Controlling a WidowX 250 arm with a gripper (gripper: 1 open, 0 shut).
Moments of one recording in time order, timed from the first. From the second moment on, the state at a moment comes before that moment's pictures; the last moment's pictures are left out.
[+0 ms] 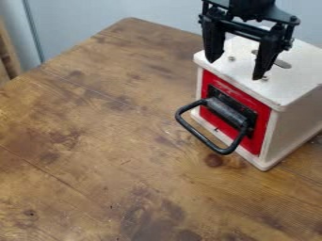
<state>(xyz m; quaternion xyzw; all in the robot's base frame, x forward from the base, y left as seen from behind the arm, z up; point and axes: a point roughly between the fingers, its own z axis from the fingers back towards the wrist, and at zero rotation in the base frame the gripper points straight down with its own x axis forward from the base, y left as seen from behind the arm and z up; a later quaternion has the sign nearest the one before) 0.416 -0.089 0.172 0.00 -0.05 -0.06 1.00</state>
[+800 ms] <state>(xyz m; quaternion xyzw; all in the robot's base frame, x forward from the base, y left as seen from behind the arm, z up) 0.416 -0.066 0.167 -0.01 -0.04 -0.13 0.99</state>
